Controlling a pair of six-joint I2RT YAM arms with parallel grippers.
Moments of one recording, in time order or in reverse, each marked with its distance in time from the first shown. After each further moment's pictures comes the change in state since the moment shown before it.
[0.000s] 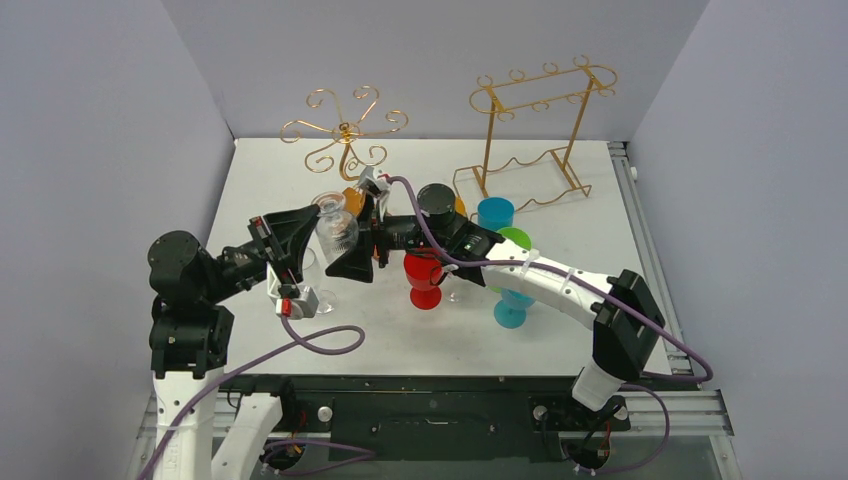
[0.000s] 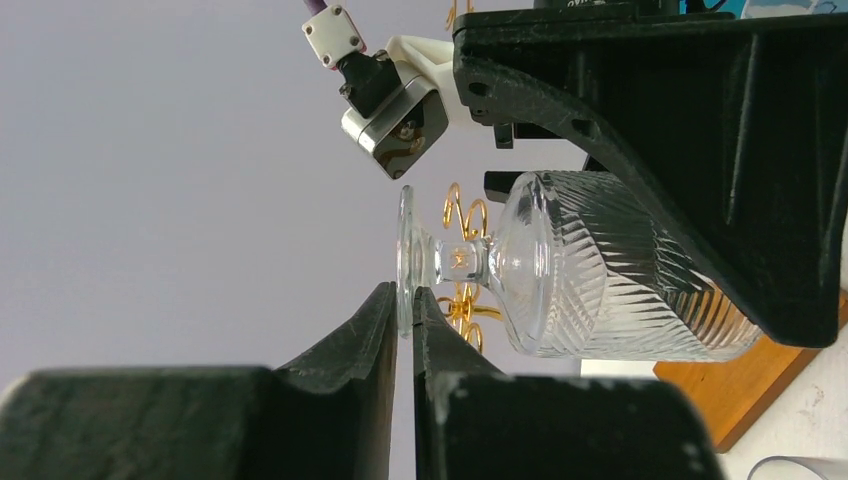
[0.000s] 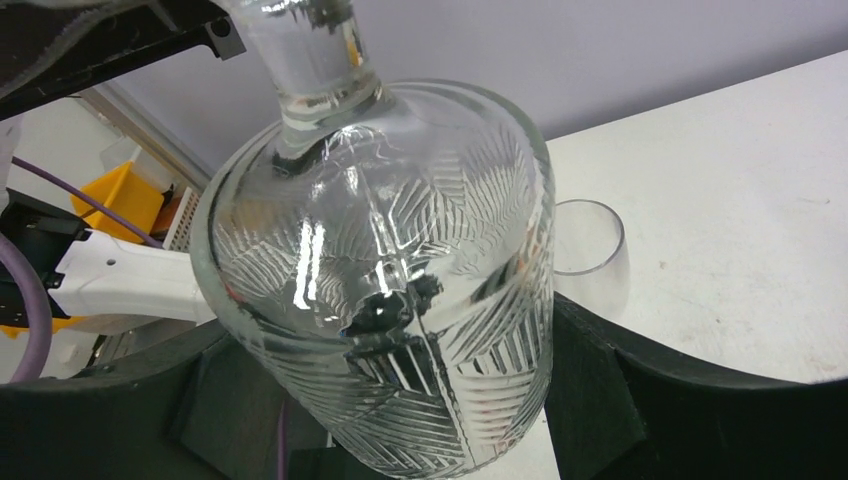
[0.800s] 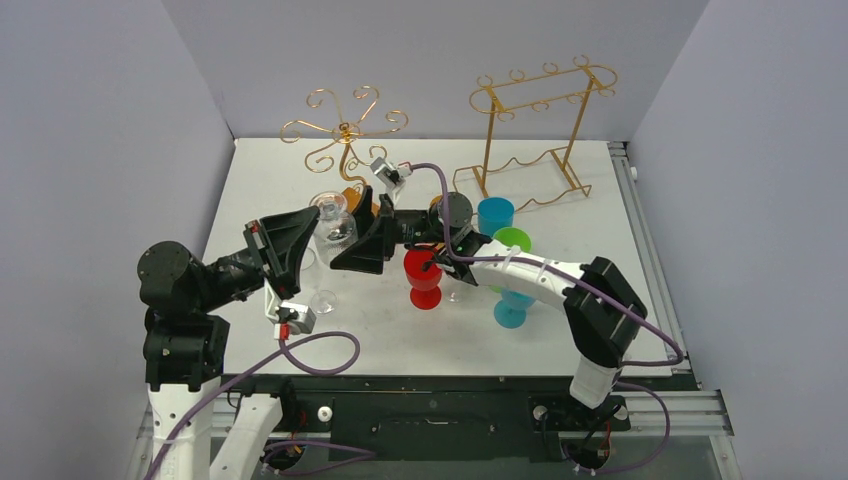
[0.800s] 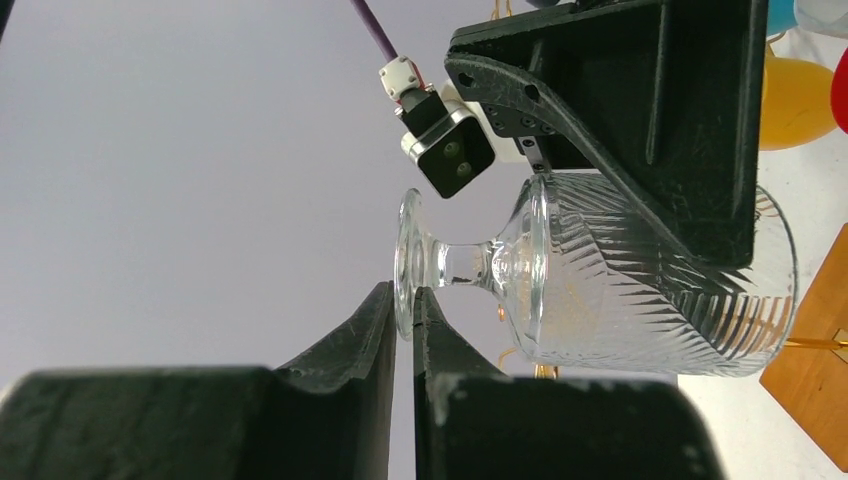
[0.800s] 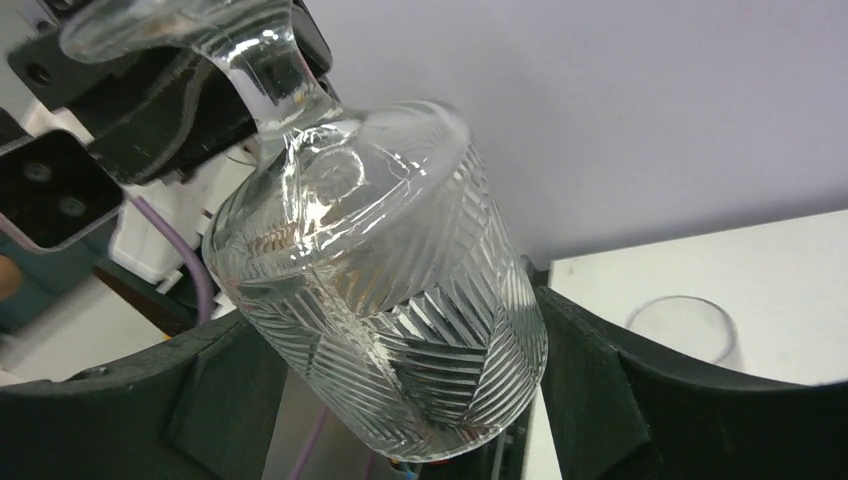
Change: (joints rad) left arm -0.006 -0.024 0.025 0.024 0.053 0.137; right arm -0.043 0.113 -0.079 0.669 -0.175 0.484
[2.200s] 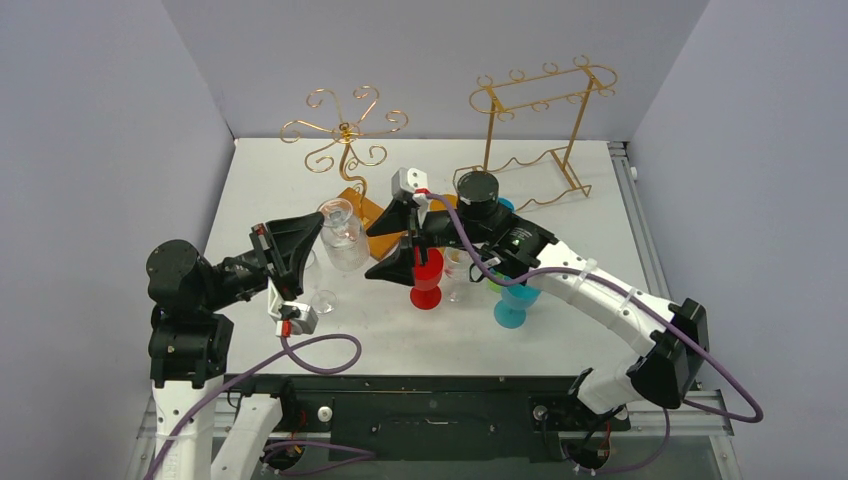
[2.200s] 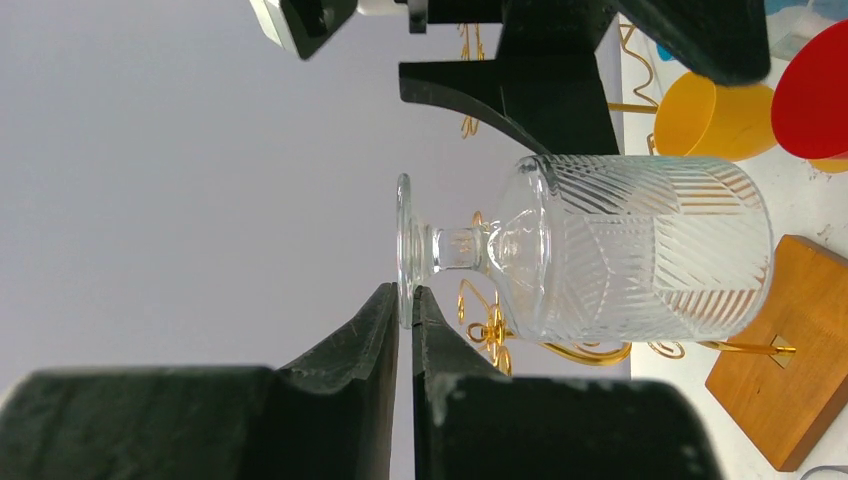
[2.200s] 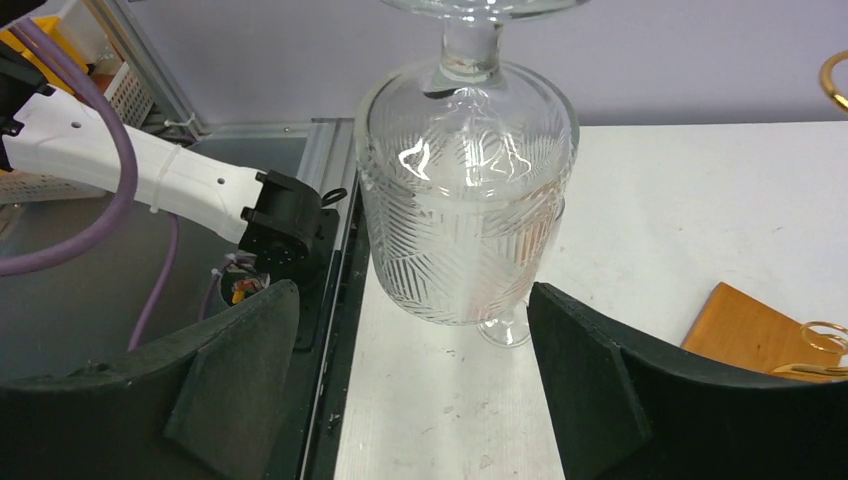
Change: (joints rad) left arm -0.007 -0.006 -0.040 -0.022 0.007 -0.029; right arm -0.030 -0.318 0.062 -0.956 0.068 -0.882
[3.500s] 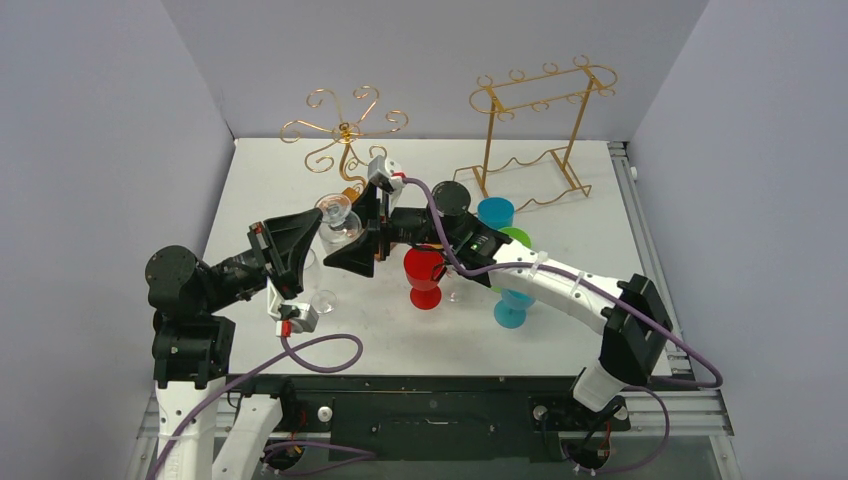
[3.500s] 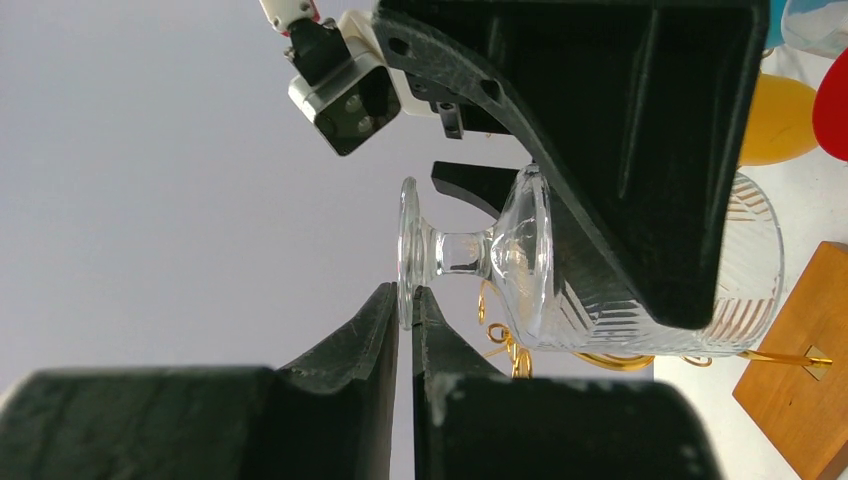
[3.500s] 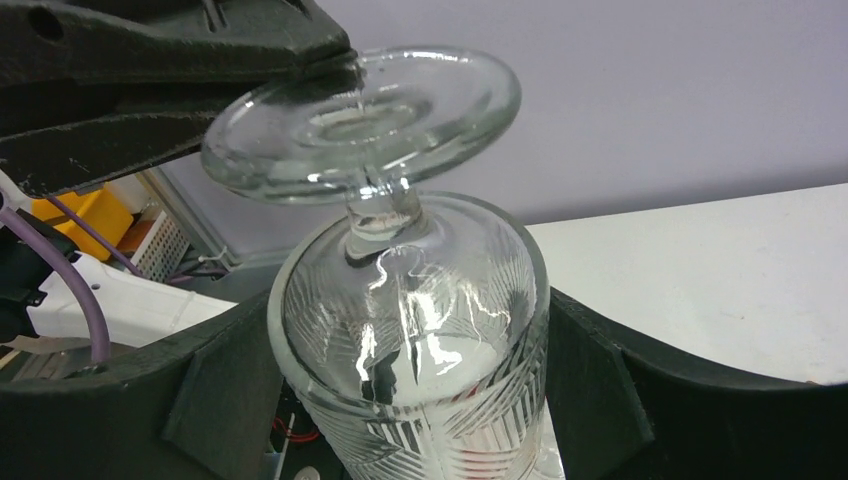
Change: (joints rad) left arm 0.001 -0.016 -0.038 0.113 -0.016 -0.056; right arm 0.072 0.161 0.019 0.420 0.117 0.314
